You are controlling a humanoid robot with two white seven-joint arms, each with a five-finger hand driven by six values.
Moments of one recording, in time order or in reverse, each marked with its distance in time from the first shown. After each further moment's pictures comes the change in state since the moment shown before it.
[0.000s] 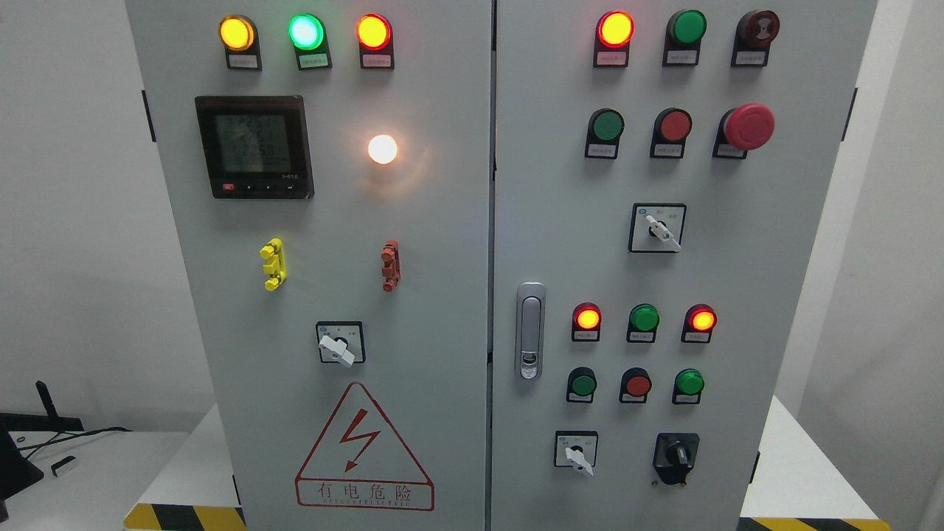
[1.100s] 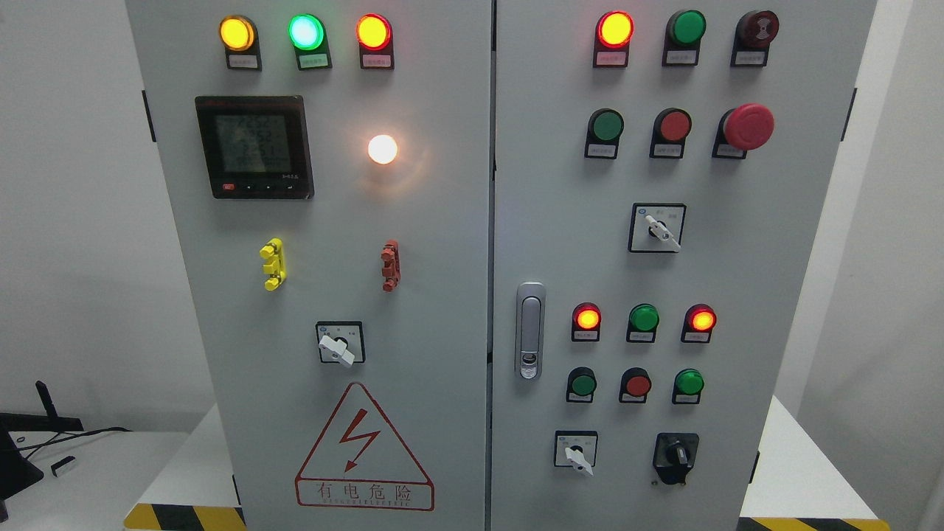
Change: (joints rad) left arm 0.000 0.000 0.000 0.000 0.000 0.000 0.000; right arm 0.117 0.000 0.000 -0.246 0.000 -0.125 0.008
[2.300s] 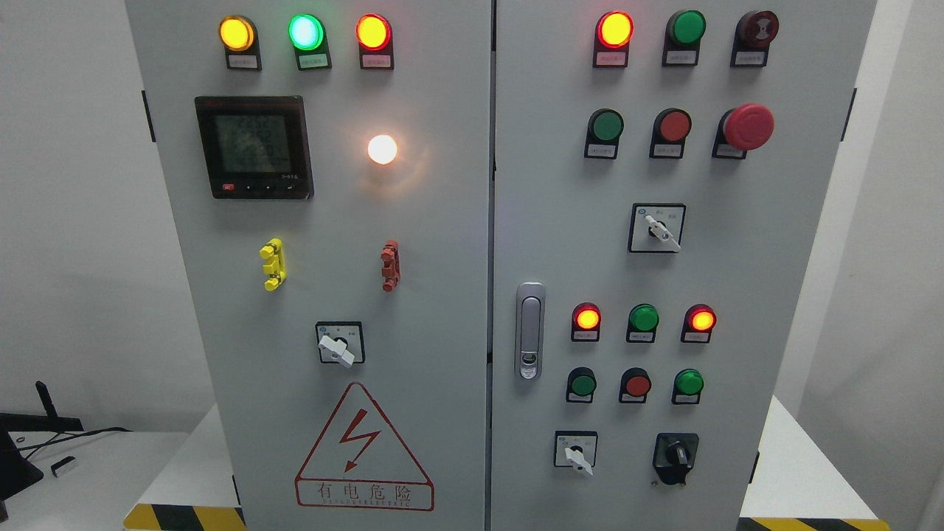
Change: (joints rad) left arm 0.000 0.000 0.000 0.000 0.000 0.000 0.000; right arm 0.235 0.000 -0.016 -0.602 -0.031 -0.599 0.004
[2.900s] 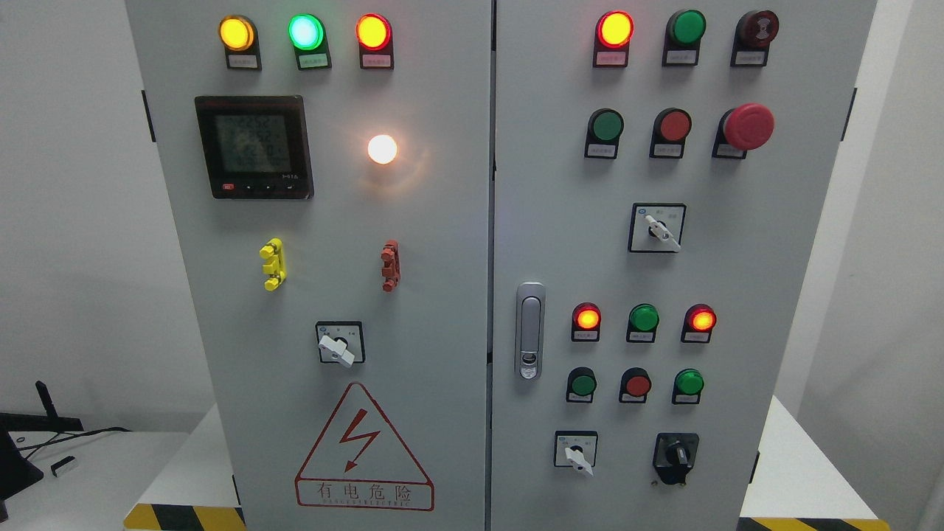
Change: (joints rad) left arm 0.000 0.000 0.000 0.000 0.000 0.000 0.000; right arm 0.003 0.000 -0.045 -0.310 0.004 0.008 -0.010
